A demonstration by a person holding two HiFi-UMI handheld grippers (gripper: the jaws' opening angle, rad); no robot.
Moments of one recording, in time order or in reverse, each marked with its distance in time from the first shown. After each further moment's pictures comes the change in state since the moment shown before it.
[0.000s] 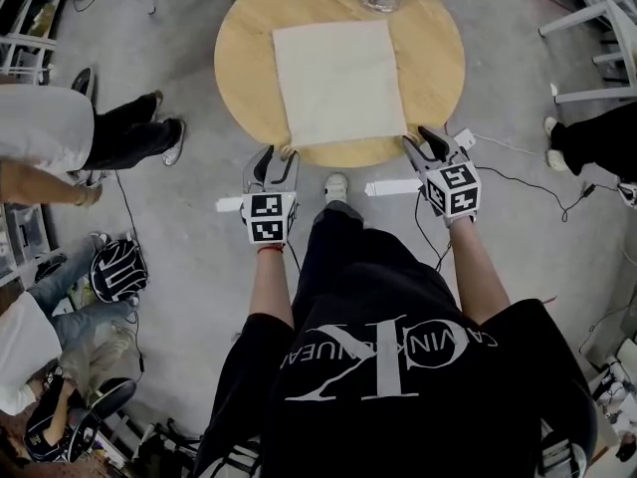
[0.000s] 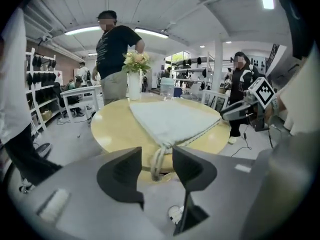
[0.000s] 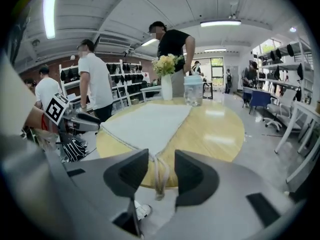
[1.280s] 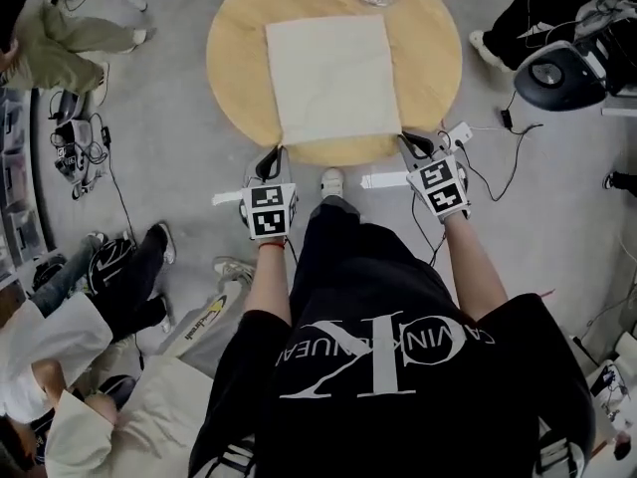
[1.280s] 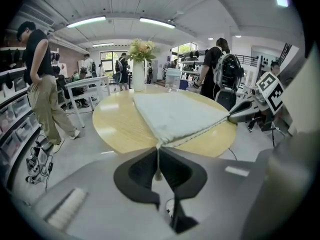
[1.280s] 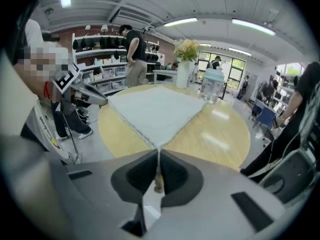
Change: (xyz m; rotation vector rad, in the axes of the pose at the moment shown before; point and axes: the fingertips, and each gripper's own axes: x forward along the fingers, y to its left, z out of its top) left arm 0.012 0.001 -0.012 -0.050 0.104 0.042; right arm 0.014 0.016 -0.019 -0.243 0.187 0.017
